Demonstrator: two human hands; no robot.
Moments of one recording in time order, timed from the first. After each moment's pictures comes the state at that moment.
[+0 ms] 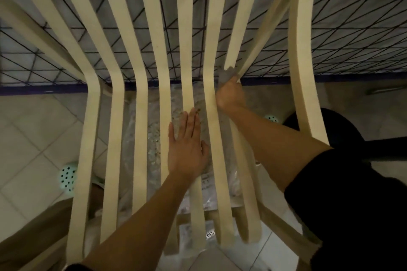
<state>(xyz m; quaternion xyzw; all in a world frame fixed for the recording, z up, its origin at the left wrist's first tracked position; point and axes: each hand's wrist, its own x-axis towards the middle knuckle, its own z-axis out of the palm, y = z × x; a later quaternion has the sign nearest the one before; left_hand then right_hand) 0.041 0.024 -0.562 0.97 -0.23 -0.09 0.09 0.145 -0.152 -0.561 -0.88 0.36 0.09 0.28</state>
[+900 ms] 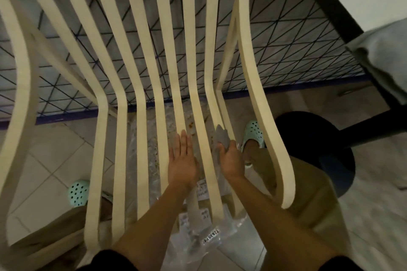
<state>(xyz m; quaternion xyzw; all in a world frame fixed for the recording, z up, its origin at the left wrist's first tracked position) -0.015 0.039 -0.545 0.96 -0.21 -0.18 0.09 -0.058 -0.100 -0.540 -0.82 0.42 0.05 0.39</state>
